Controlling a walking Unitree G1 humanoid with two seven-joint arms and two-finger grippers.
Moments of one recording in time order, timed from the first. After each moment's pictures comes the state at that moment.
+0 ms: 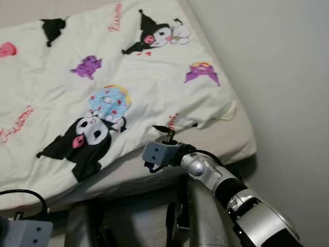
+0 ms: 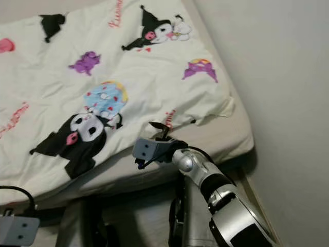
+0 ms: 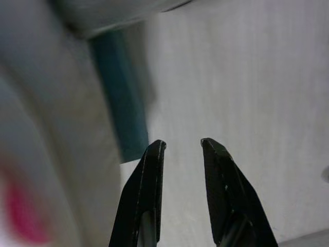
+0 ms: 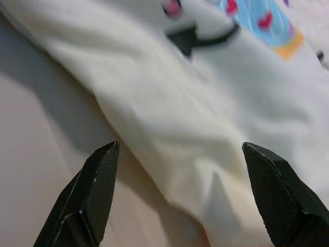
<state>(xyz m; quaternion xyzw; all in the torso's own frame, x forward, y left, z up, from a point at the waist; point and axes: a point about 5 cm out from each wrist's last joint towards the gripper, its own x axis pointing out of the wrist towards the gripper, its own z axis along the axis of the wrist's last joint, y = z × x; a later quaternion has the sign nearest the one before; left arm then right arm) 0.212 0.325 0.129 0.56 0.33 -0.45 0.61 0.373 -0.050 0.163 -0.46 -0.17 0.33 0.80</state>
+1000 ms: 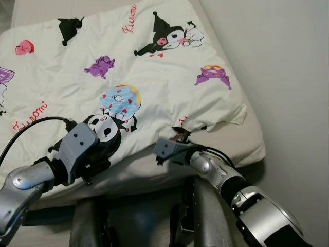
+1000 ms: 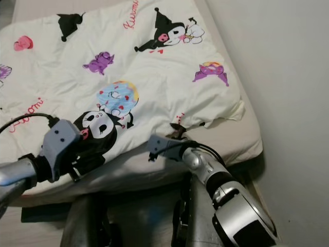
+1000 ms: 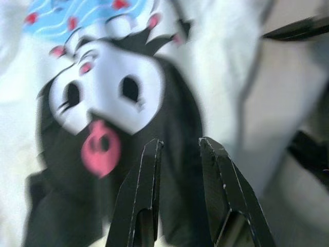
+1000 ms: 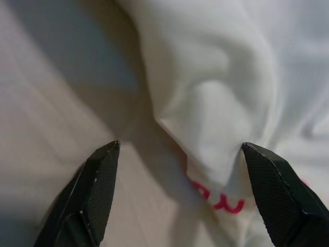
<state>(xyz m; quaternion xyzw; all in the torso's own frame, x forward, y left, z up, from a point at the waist) 0.280 0.220 0.207 0.27 0.00 -0.26 0.93 0.389 -0.089 0.146 -0.60 -0.09 0.23 0.76</state>
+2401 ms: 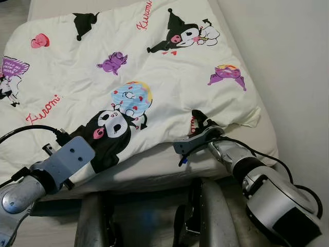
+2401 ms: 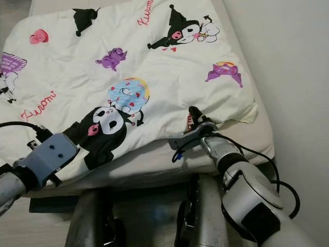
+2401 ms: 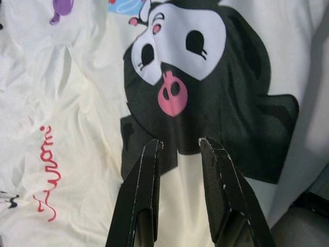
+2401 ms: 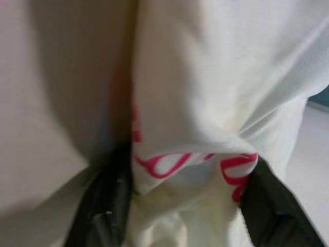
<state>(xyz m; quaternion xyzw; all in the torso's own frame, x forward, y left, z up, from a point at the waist) 0.251 0.223 0.221 0.40 -0.03 -0.17 0.90 0.411 -0.146 0.181 -0.80 -0.06 0.09 0.59</state>
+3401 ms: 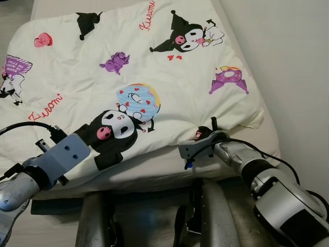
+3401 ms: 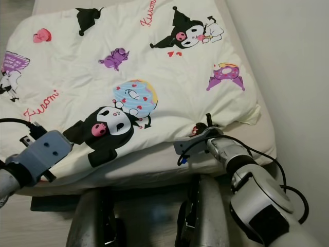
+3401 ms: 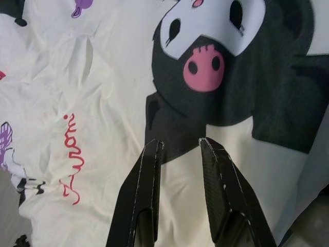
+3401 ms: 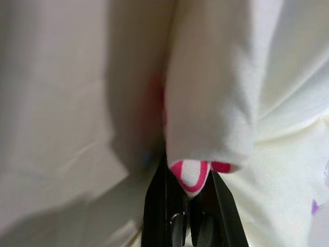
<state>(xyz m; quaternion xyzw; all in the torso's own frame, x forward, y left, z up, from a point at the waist) 0.250 0.234 0.223 0.43 -0.04 -0.15 0.89 0.405 -0.171 0.170 -0.79 0.01 0.19 0.58</state>
